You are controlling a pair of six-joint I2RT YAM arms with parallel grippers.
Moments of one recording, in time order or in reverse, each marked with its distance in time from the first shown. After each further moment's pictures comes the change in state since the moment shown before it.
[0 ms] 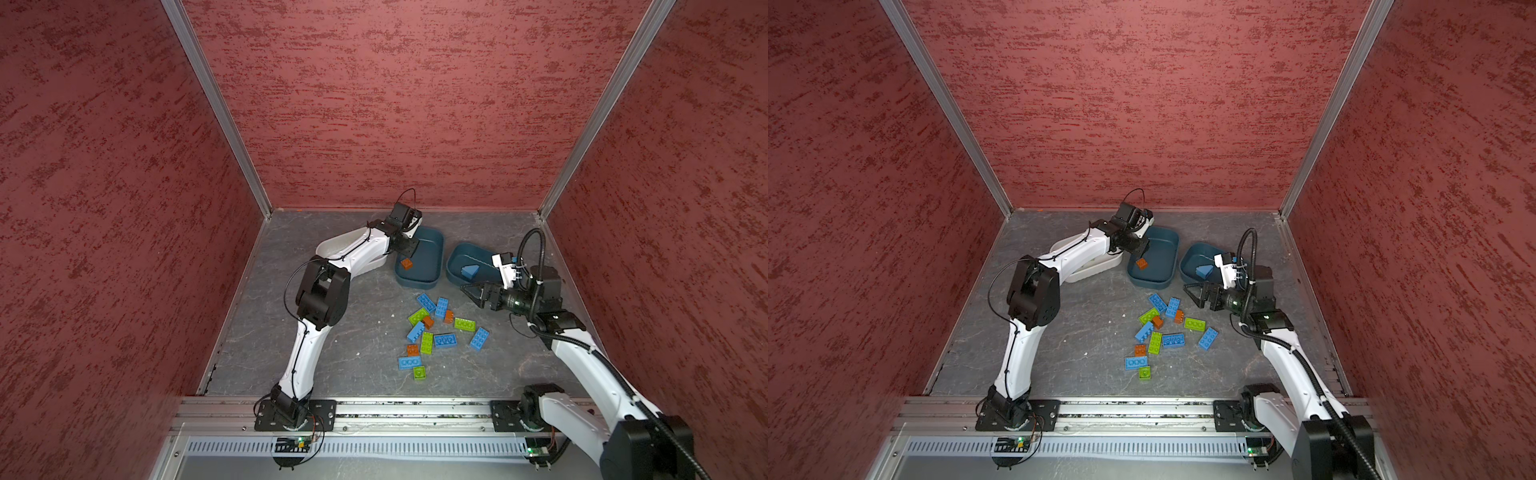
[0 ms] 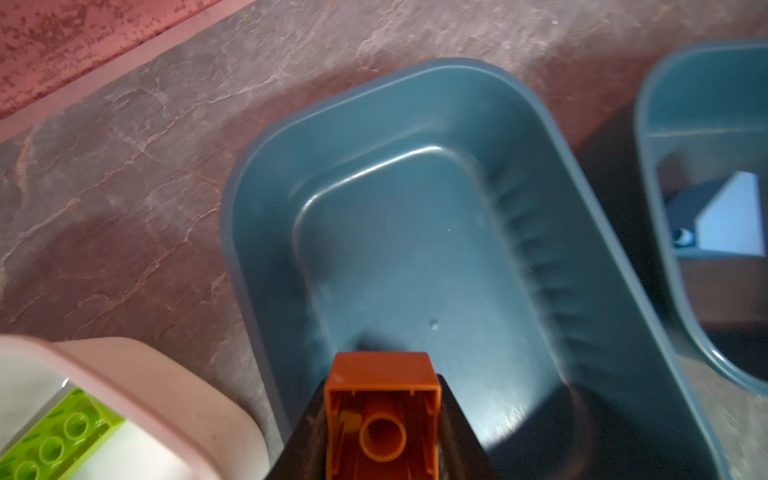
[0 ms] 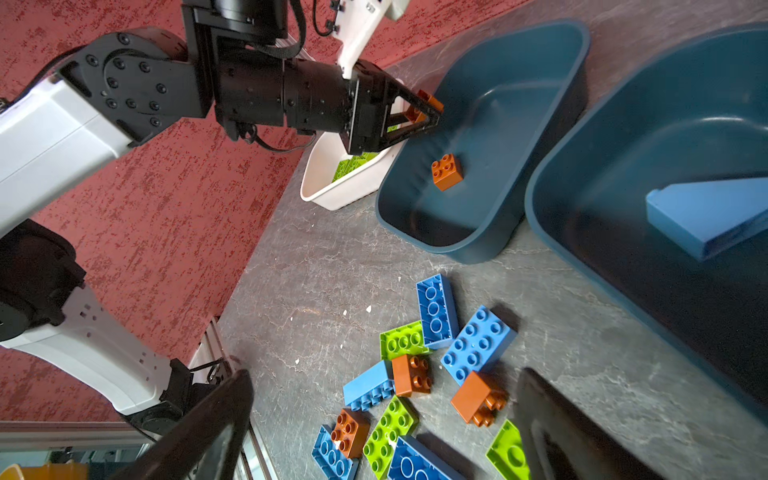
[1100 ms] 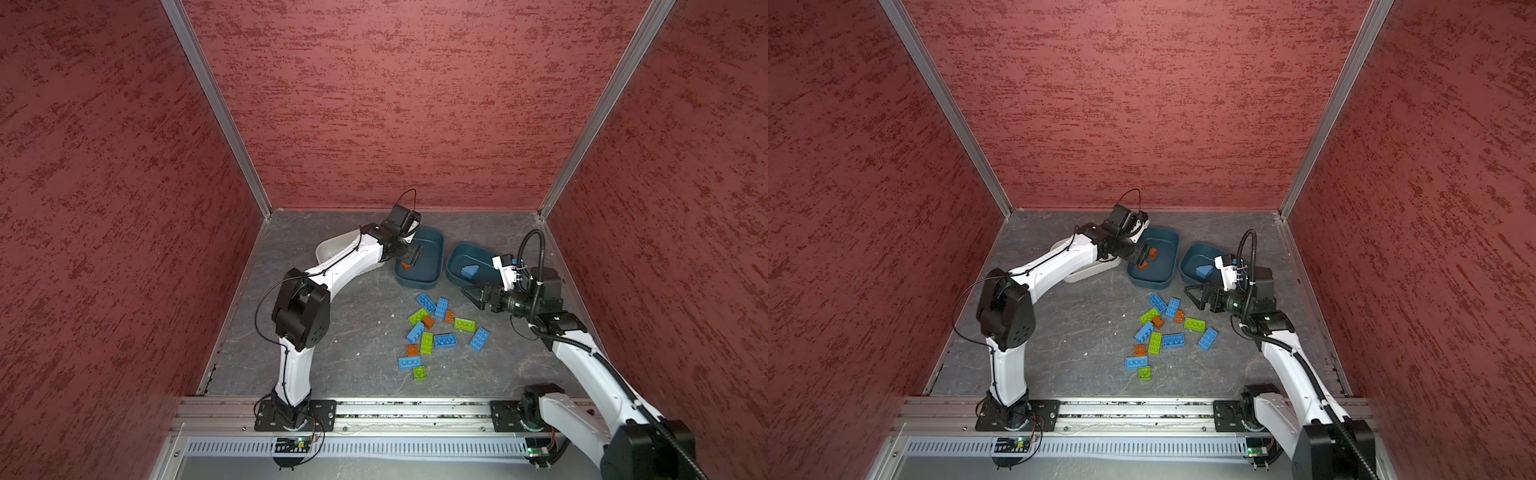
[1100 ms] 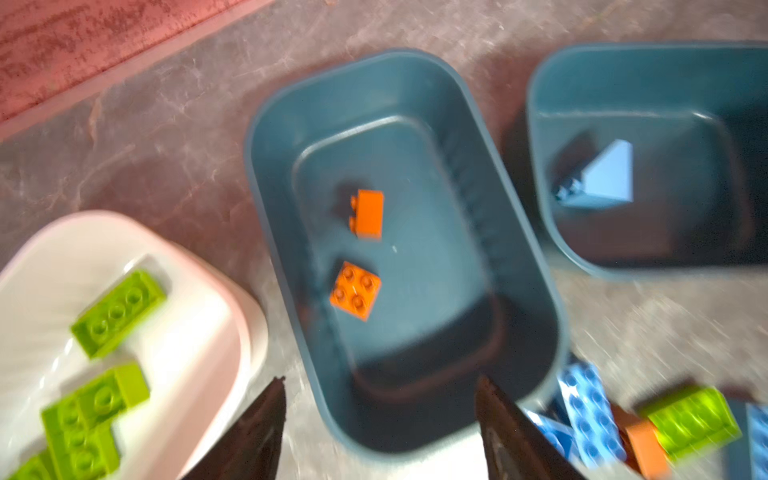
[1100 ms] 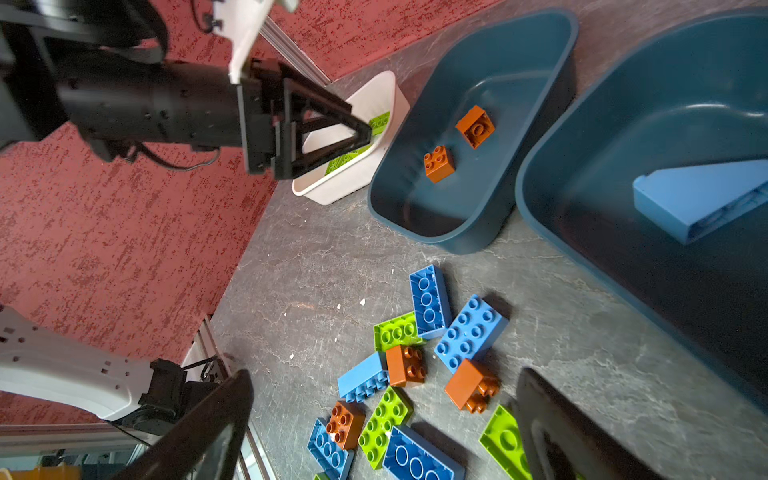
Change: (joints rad) left arm -0.080 -0.340 -0.275 -0.067 -0.055 -0.080; right arm 0.000 -0.016 0.000 -0.044 0.017 -0.015
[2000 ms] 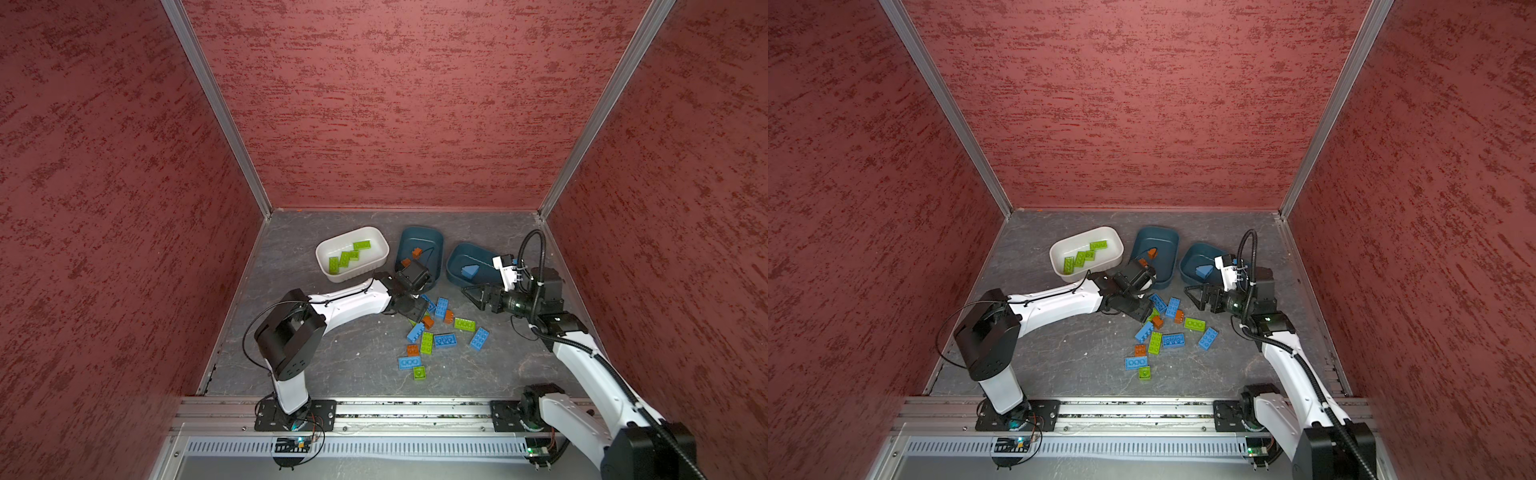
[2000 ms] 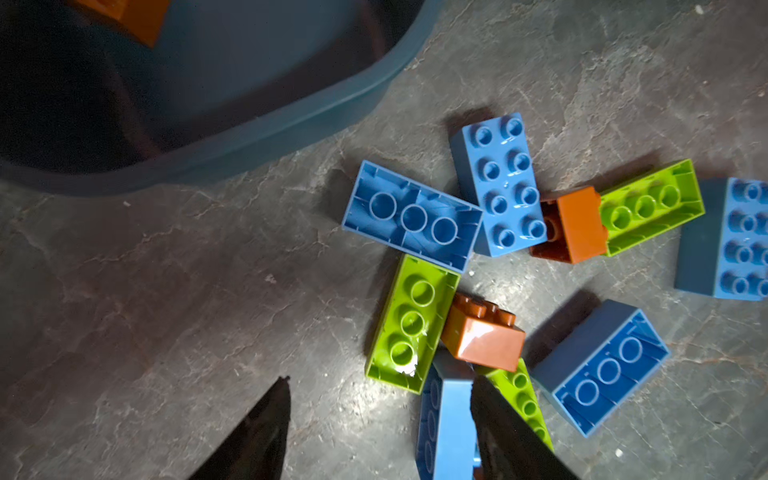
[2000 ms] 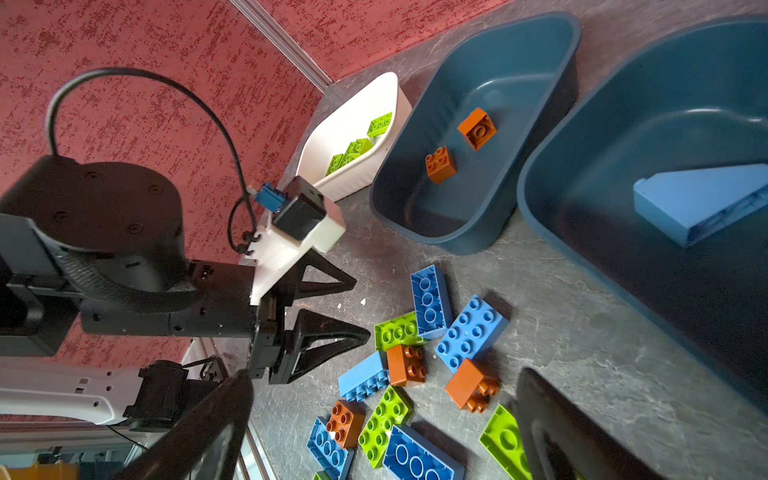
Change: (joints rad) left arm -0.234 -0.143 -0.461 0.106 -0.022 -0.212; right arm 0.000 -0.014 -0.002 -0.006 -0.001 -0.007
